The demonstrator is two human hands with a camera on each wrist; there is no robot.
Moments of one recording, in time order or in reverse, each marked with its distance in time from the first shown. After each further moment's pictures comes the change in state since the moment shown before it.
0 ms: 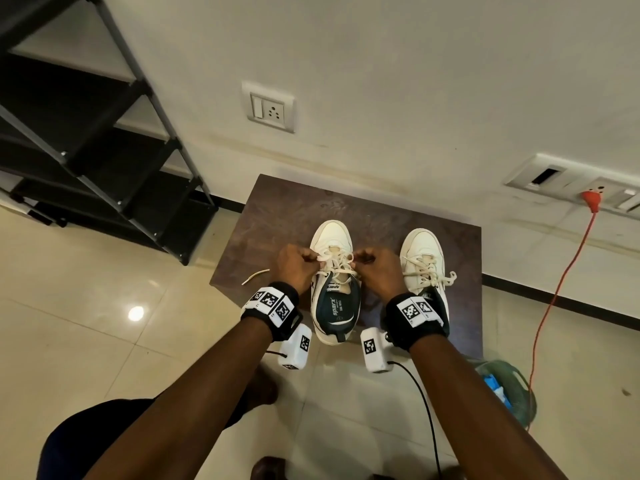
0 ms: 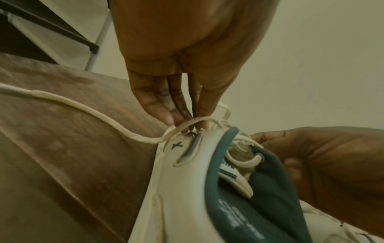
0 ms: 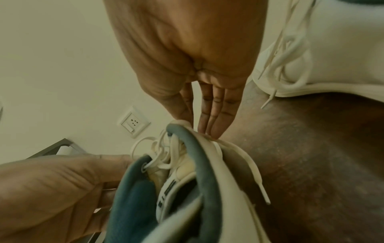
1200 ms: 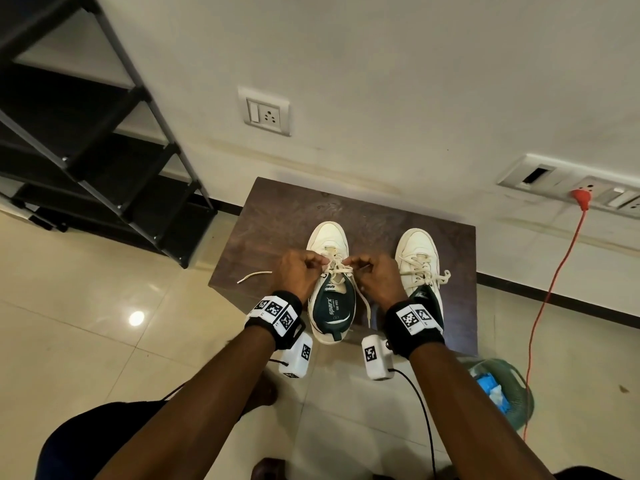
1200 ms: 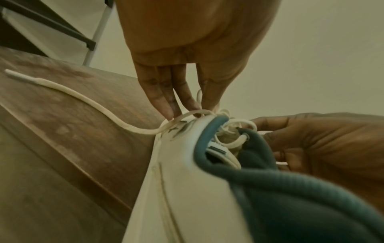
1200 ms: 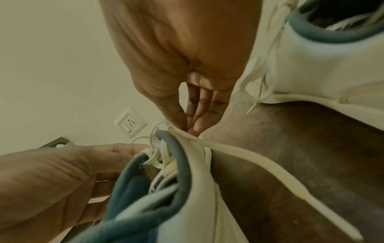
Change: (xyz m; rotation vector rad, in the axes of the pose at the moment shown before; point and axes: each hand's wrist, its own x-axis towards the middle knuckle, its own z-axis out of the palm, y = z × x) left_hand -0.012 -0.002 0.012 -0.014 0.025 0.084; right_hand -0.018 0.005 -0.004 0.194 -0.050 -0.056
